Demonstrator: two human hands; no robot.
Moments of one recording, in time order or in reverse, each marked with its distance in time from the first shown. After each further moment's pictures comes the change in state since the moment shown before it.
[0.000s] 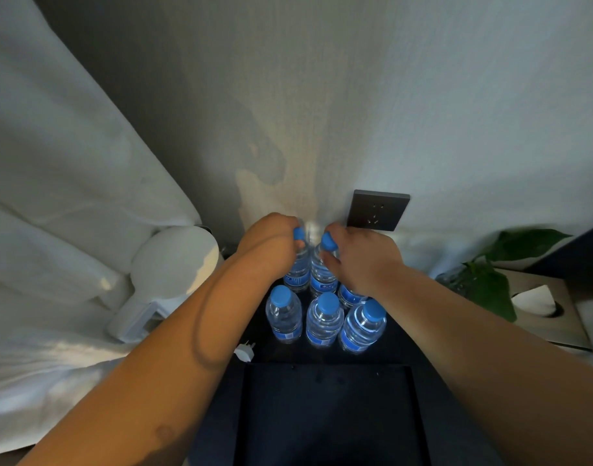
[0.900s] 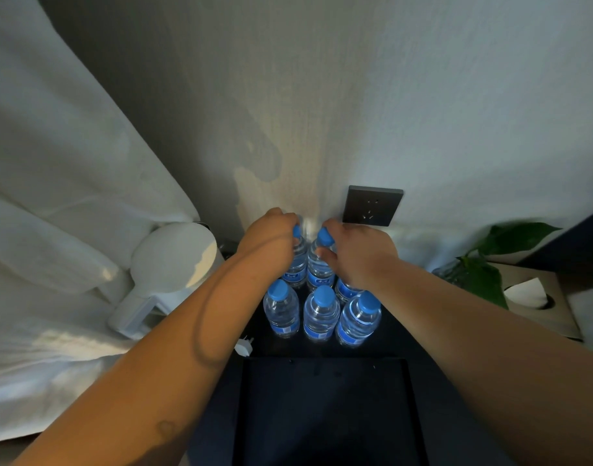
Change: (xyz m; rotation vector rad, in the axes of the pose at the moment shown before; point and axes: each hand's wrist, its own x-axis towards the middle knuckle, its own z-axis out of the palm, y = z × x) left_hand -0.001 -0.002 0.013 0.073 0.039 0.044; right_hand -0.002 -0.002 -0.008 0.007 -0.072 0.043
